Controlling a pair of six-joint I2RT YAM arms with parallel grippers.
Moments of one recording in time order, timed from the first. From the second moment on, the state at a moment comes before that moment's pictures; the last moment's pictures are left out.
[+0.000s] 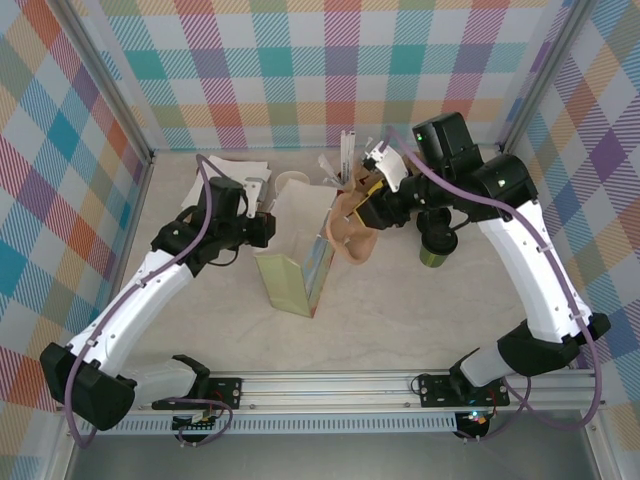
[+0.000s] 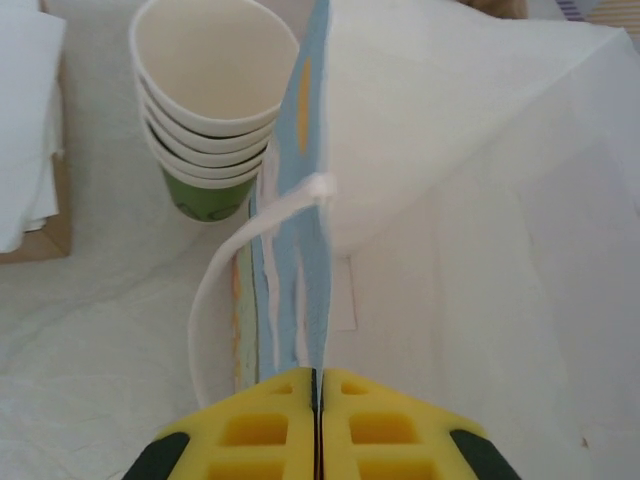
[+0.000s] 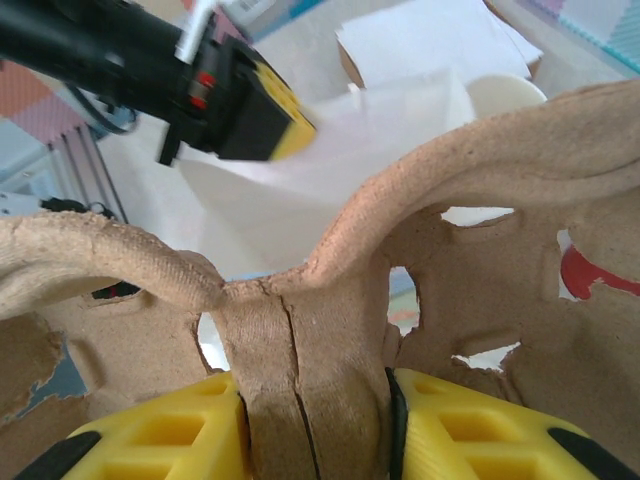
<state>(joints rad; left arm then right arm) -0.47 1.20 1.20 -0.69 0.13 -0.29 0.60 1.48 2.07 -1.36 -0.47 -0.20</state>
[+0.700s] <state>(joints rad) -0.61 1.32 1.30 -0.65 0.25 -0.34 0.60 1.60 2.04 -1.29 -0.79 -0.08</state>
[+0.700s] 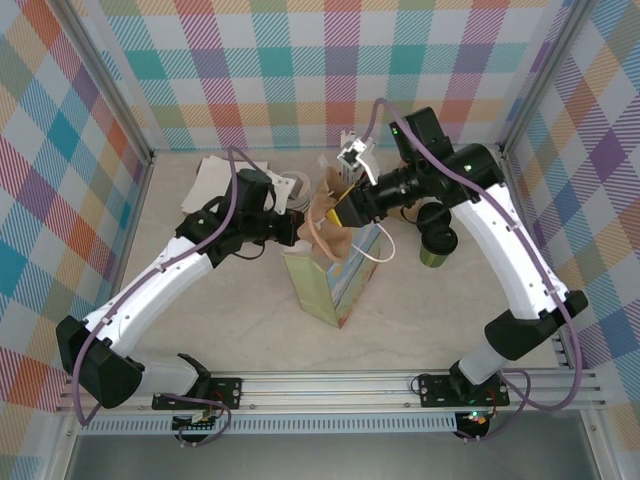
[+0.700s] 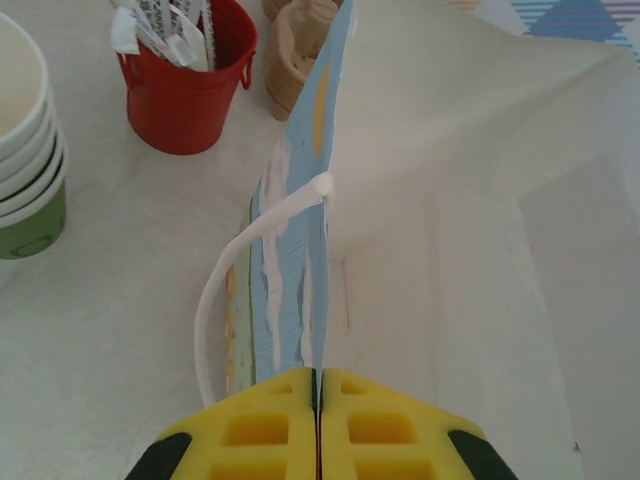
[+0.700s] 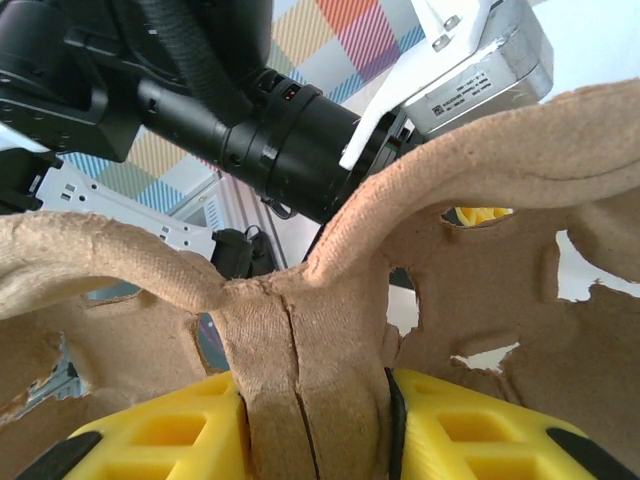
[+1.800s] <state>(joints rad) -0.65 1.34 1.30 -0.63 0.24 -0.36 0.52 1.67 1.90 -1.34 -0.70 -0.05</state>
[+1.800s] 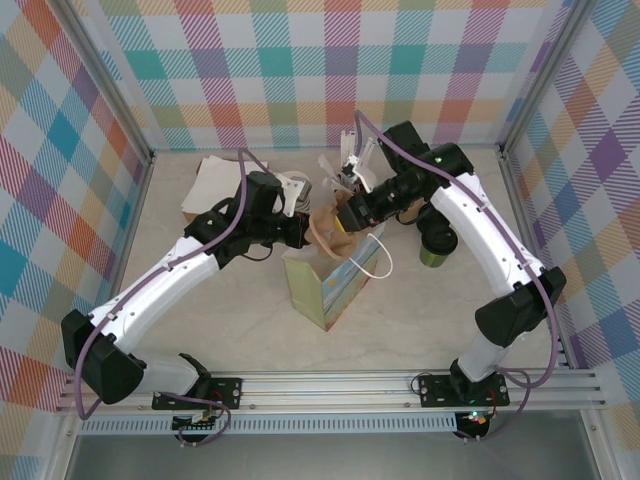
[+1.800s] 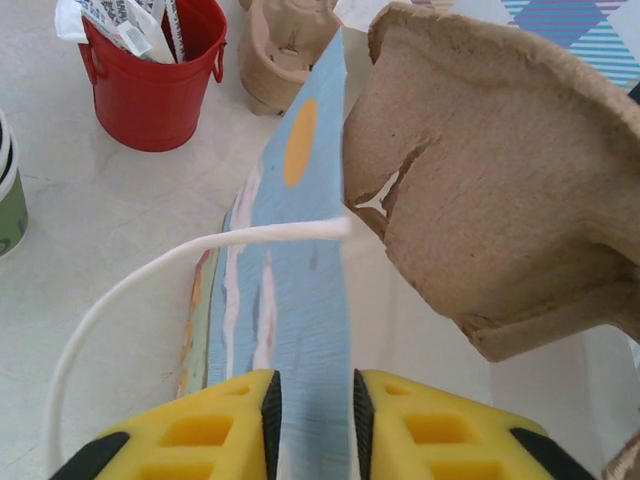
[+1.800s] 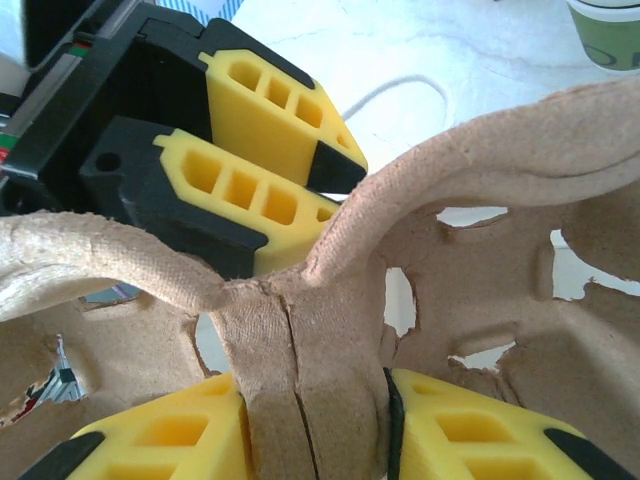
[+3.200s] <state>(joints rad) -0.66 1.16 1.18 -0.74 0.16 -0.39 0.52 1.70 1.90 -1.35 -0.52 0.00</state>
